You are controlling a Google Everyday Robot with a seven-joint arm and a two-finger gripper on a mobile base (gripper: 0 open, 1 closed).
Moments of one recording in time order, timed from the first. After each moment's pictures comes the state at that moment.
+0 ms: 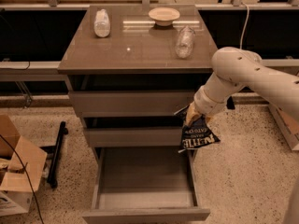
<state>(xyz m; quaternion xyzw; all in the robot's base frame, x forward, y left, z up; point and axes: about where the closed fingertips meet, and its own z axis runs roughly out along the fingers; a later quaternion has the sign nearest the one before) 0.591 -0.176 0.672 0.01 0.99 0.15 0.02</state>
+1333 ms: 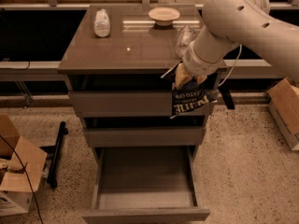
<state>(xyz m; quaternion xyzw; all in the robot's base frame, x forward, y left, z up) 0.620 -0.118 0.827 -0.08 0.98 0.11 0.16</state>
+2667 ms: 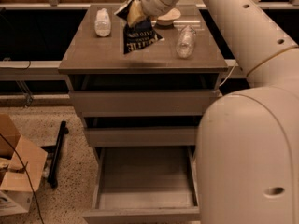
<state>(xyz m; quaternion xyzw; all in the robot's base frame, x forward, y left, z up) 0.774 0.027 0.955 -0.23 0.89 0.24 0.31</state>
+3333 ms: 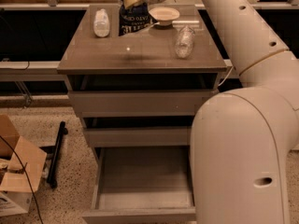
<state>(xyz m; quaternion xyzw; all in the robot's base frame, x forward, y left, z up) 0.814 0.037 0.997 -0.24 0.84 0.26 0.41</state>
